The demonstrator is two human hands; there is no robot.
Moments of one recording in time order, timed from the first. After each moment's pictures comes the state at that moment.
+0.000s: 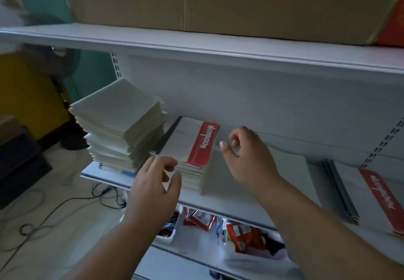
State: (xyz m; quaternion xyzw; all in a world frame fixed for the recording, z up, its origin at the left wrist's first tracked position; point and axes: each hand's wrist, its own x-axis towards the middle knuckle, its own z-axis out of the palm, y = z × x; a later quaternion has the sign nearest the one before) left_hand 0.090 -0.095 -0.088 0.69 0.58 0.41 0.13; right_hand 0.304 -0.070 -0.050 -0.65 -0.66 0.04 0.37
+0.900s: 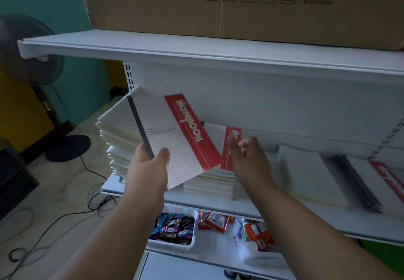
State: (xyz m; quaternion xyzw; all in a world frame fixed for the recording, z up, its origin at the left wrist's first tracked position) left_hand 0.003 -0.040 -0.025 0.36 0.54 0.54 0.53; right_hand 0.197 -0.035 -0.059 -0.76 -0.47 0.19 0.41
